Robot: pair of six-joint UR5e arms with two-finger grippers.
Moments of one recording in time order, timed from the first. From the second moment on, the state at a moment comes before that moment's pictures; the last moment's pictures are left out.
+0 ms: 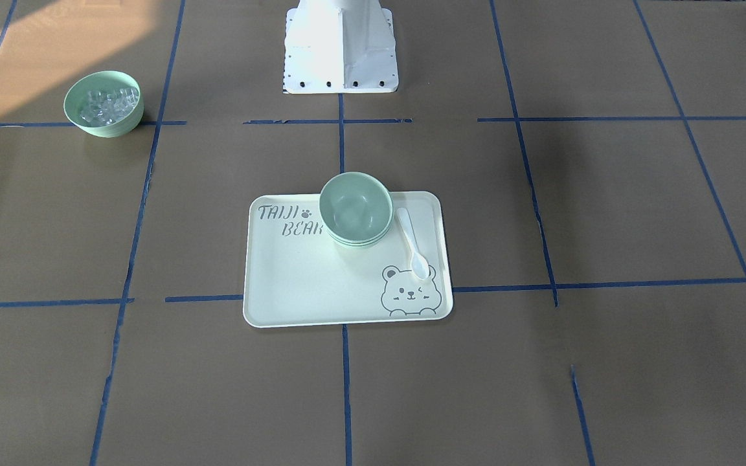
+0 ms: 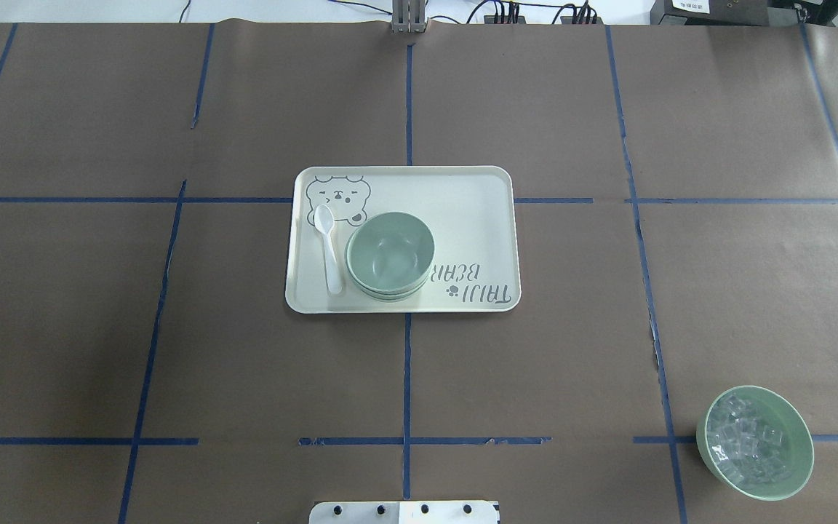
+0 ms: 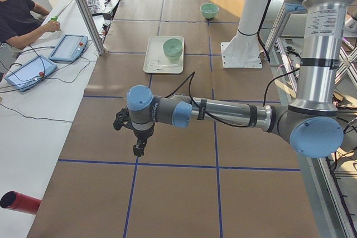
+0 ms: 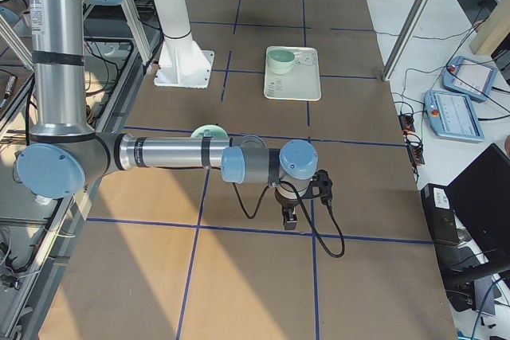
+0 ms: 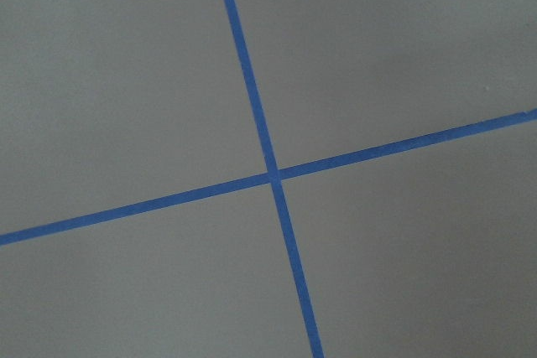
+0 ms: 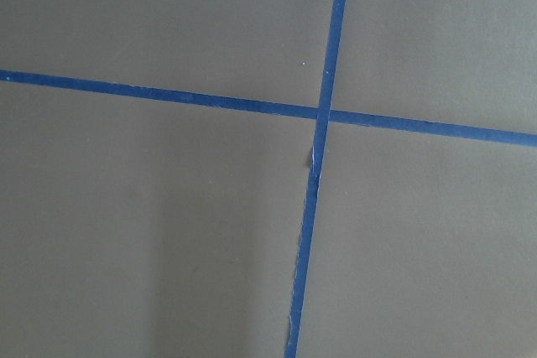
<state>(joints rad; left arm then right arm) -1.54 -1.60 -1.59 -1.64 -2.31 0.09 1.56 -1.60 1.64 -1.60 2.40 -0.10</state>
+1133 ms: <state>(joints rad) -1.58 -1.60 -1.61 -1.49 -2.32 0.14 1.57 -1.59 1.64 -1.60 2.31 -0.17</state>
